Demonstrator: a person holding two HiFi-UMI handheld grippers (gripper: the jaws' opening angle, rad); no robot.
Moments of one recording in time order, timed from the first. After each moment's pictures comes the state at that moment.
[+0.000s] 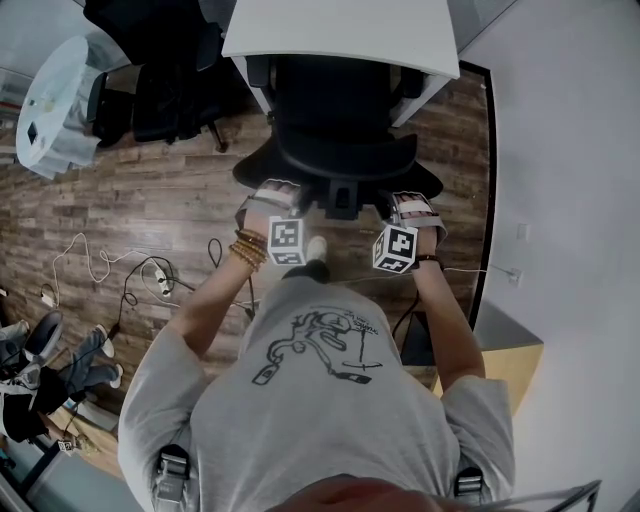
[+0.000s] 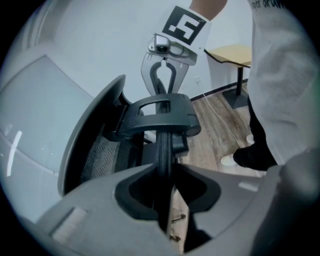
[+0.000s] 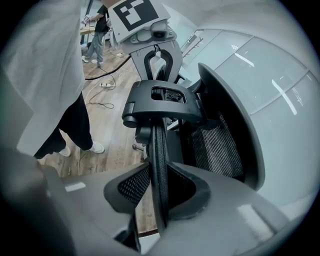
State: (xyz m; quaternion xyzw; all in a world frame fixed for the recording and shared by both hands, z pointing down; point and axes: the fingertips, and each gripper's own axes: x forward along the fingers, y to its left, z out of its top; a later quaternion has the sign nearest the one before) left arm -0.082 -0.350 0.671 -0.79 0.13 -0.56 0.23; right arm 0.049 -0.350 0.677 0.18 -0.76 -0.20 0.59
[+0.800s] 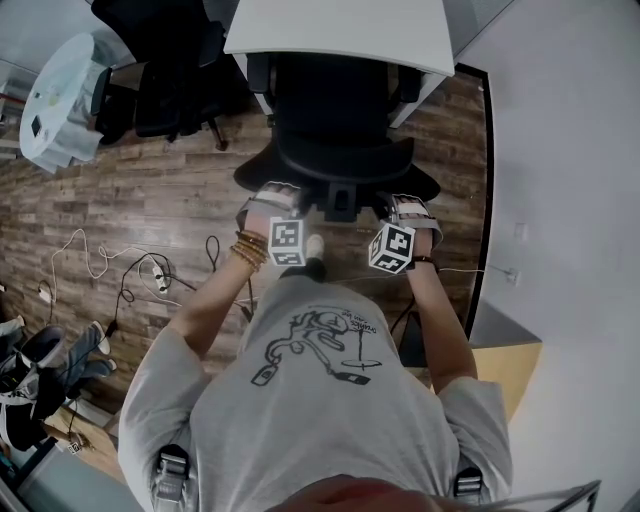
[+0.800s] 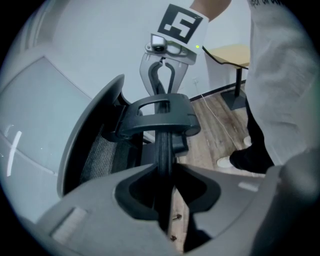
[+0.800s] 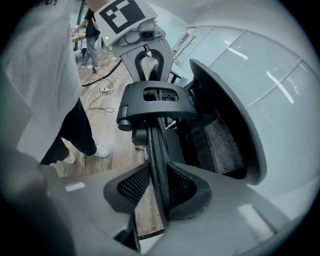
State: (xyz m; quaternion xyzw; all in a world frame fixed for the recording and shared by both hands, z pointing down) left arm -0.073 -0.315 0.672 -0.79 0.13 -0.56 0.22; right arm 0.058 -0.320 0.676 0.19 -0.77 -0.17 0.58
